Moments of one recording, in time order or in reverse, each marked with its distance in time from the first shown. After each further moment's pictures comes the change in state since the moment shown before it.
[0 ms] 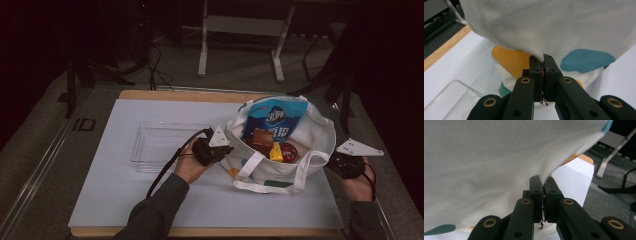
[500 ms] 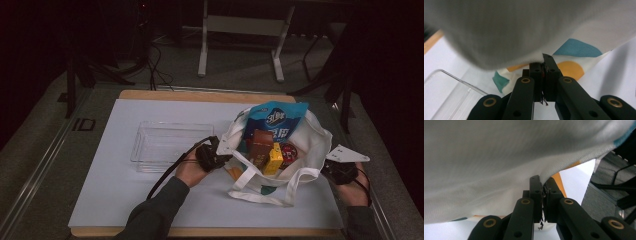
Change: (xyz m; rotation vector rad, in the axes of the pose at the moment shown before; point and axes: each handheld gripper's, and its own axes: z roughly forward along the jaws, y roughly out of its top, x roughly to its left) left arm -0.012 -0.014 0.026 0.158 0.017 0.069; right arm 0.018 -0.012 0.012 0.098 -0.046 -0.100
